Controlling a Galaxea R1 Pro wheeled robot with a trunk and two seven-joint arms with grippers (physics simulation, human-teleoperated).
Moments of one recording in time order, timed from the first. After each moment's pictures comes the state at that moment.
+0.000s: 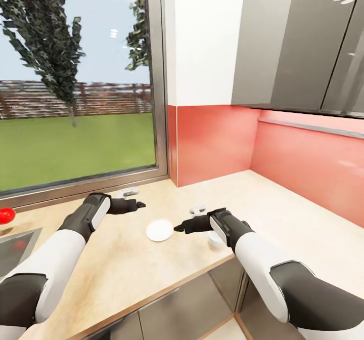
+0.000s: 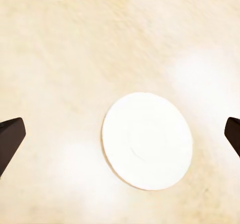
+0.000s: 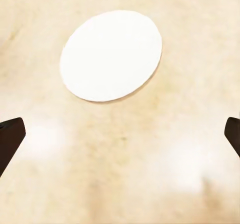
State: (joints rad) left arm -0.99 0.10 -0.07 -0.60 0.25 0.76 -0.26; right arm -1.04 0.17 0.18 -0.28 0.00 0.49 0.50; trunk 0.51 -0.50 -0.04
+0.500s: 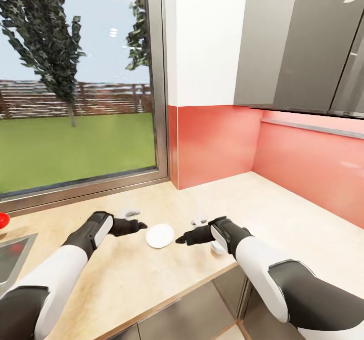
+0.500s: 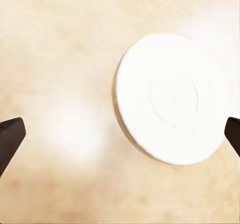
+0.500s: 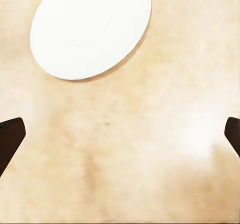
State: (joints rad) left arm -0.91 0.08 -0.06 -0.50 0.26 0.76 -0.26; right arm -1.04 0.17 0.18 -0.15 0.00 0.48 0.50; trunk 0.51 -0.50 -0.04
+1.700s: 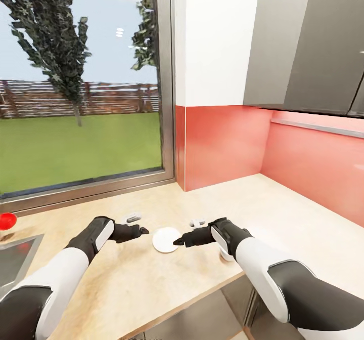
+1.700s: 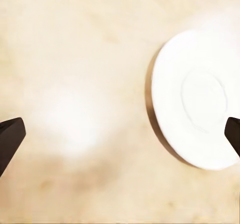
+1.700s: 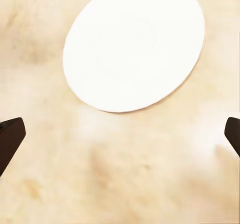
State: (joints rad) left arm -0.91 0.07 -0.06 -0.44 0.30 0.75 -0.26; right arm -1.04 0.17 0.17 -0.14 0.00 0.48 0.57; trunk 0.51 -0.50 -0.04
